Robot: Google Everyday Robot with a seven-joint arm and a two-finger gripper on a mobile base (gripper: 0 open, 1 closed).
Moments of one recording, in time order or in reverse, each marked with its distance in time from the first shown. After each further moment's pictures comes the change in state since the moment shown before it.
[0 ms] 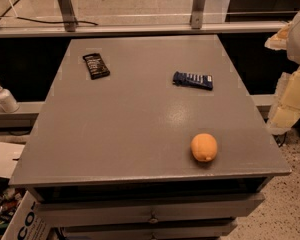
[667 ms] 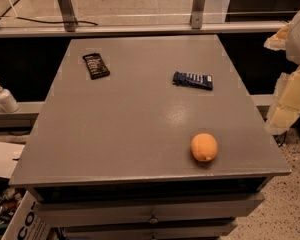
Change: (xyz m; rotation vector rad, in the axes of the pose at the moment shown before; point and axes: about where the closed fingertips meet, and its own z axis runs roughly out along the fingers) arm -0.001 0.000 0.002 -0.002 -0.003 -0.001
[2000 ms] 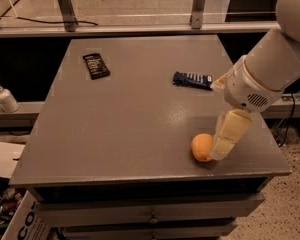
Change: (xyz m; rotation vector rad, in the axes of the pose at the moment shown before) arm -0.051 0.029 0.114 -0.165 -0.163 -0.029
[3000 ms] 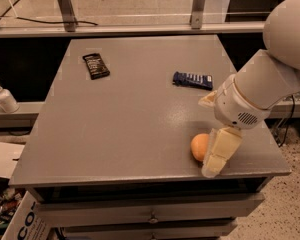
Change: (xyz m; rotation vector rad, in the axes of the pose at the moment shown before) arm -0.005 0.030 0.029 -0.081 -0.046 -0.040
